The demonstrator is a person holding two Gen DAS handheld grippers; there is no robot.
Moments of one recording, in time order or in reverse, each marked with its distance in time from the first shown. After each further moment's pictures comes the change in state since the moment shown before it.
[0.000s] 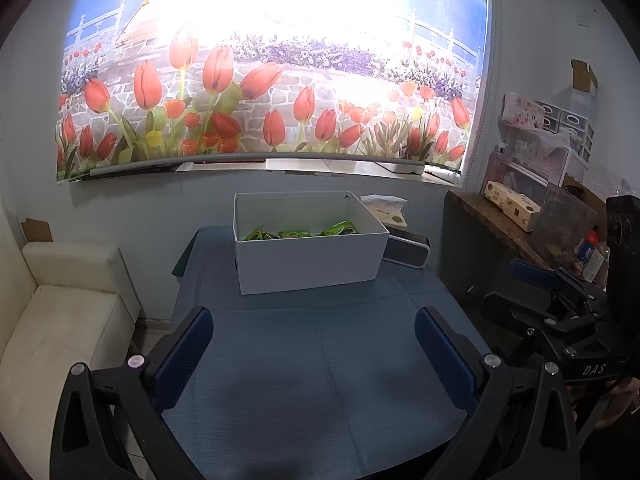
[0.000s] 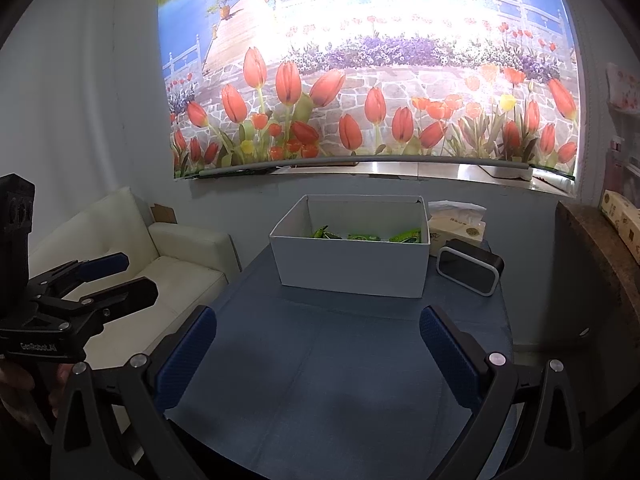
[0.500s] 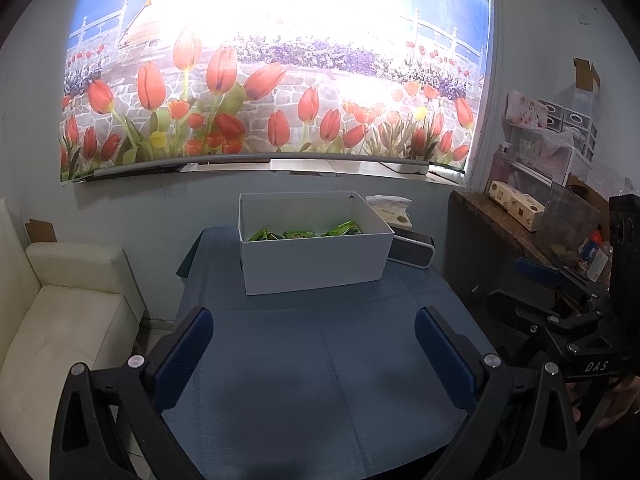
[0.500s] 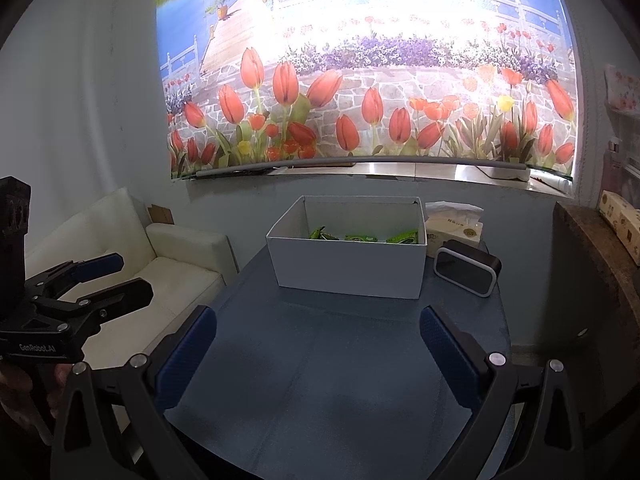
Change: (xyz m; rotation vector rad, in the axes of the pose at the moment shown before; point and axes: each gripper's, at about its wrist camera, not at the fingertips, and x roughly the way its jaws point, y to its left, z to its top) left arm 0.001 0.001 0.000 0.000 -0.001 0.018; right arm 0.000 -0.001 0.001 0.000 0.001 -0.006
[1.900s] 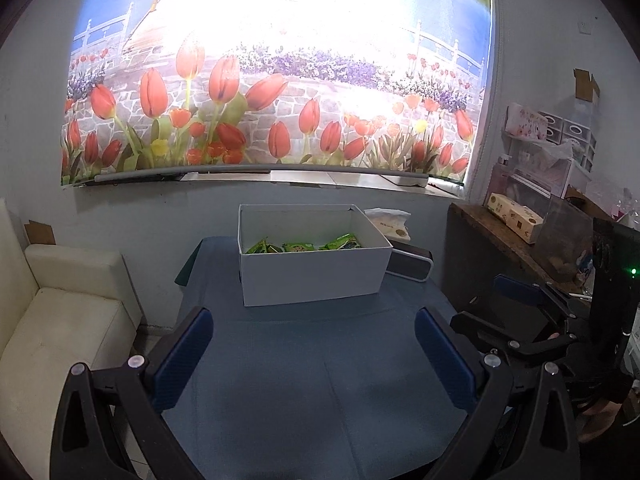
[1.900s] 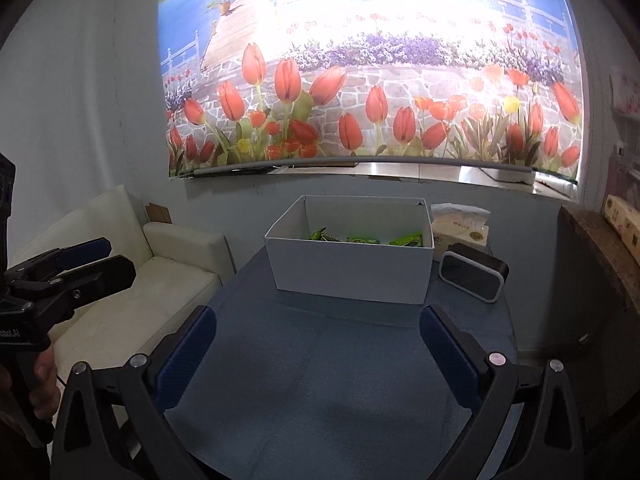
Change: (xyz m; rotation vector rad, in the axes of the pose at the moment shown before) left arm -0.006 -0.001 0.004 -0.022 -0.040 -0.001; right arm 0.018 0.013 -0.001 -0.030 -0.022 -0.026
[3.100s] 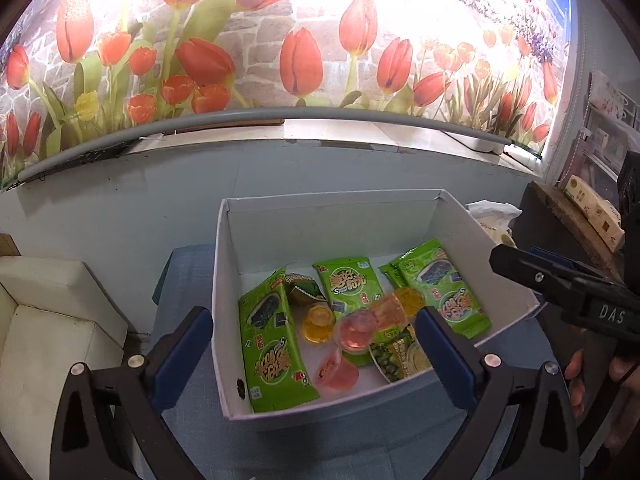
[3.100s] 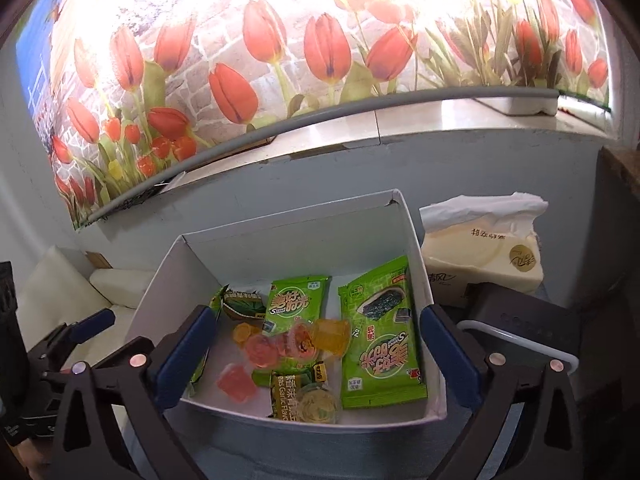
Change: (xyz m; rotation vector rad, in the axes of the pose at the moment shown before) left arm 0.310 0.068 0.087 0.018 0.206 0.044; right arm 0.272 -0.126 0.092 0.259 0.167 -0.063
